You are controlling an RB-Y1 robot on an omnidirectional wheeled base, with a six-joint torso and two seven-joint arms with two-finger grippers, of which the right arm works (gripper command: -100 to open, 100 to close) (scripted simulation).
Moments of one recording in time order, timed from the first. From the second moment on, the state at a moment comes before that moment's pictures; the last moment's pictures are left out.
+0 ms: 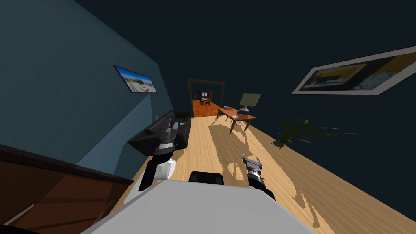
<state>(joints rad) 0.47 -0.41 0.26 -1.53 -1.22 -0.74 -0.51</state>
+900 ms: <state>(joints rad) 0.47 -0.47 0.30 -1.43 -1.40 -0.78 -0.59</state>
